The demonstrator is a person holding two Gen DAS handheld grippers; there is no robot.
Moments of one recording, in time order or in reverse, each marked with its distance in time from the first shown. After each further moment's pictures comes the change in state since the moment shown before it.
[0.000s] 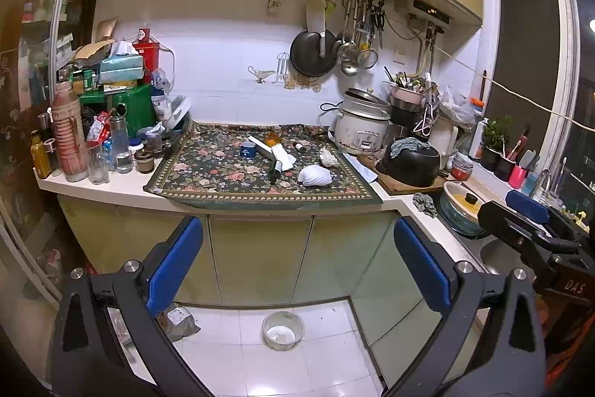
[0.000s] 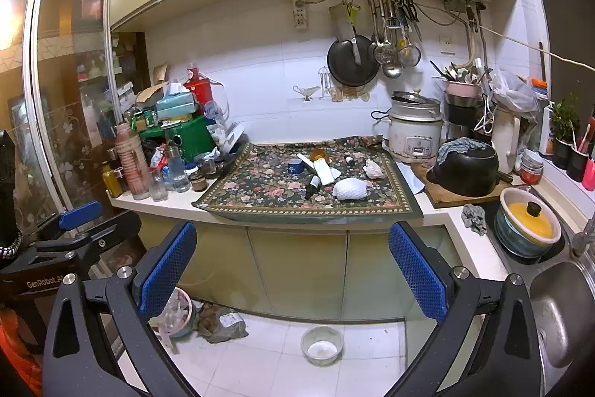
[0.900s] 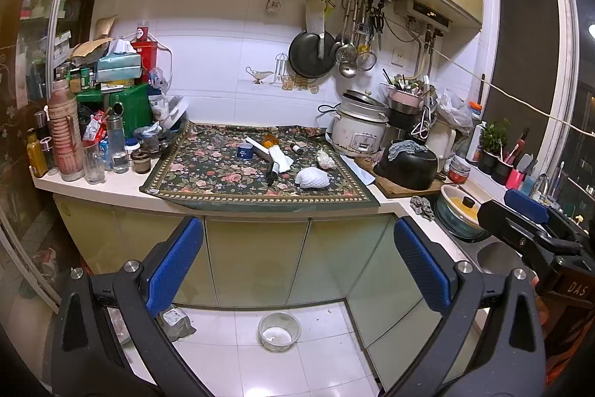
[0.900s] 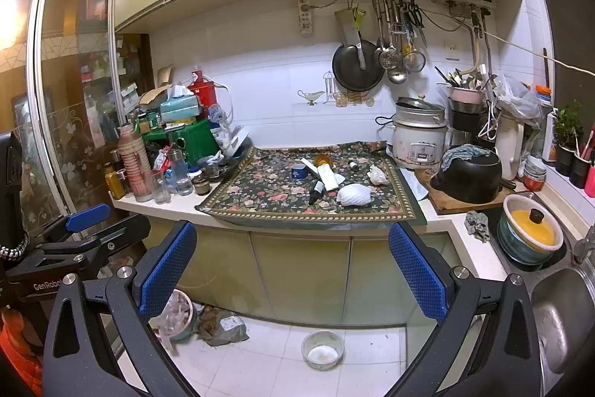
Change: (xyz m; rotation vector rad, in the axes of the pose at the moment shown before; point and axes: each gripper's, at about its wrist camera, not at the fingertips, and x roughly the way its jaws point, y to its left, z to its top) left arm 0.000 0.002 0.000 -0.006 -0.001 -0.010; right arm 0.002 0.015 0.008 -0.009 -0.008 0.002
